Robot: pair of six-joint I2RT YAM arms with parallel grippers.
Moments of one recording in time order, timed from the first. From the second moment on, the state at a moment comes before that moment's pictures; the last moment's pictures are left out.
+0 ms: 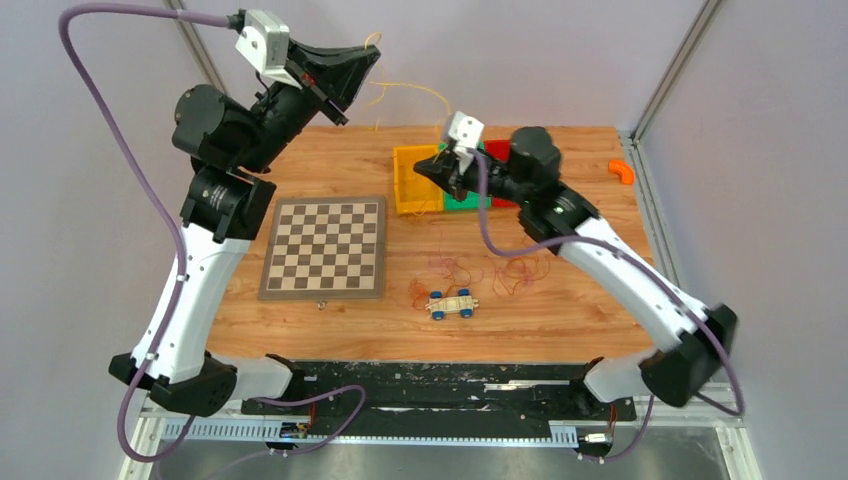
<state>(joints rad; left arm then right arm) -0.47 1.31 1.88 -0.05 0.36 -0.15 0.65 1.45 1.39 -0.03 -0.51 -0.29</state>
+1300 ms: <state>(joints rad) -0.40 1.20 1.30 -0.15 0.96 -0.17 0.57 1.25 1.31 -0.22 -0.70 -0.39</state>
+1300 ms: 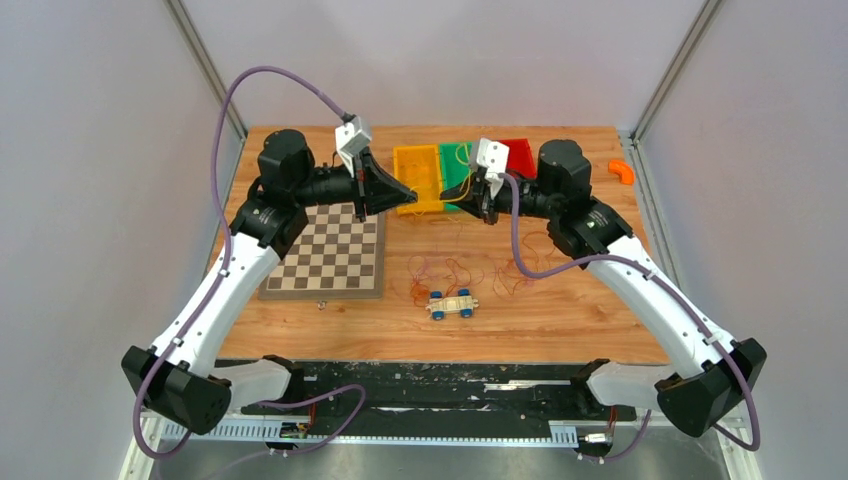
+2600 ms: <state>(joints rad) -0.60 1.20 1.13 0.28 1.04 -0.52 0.68 1.21 1.21 -0.23 -0.89 -0.44</state>
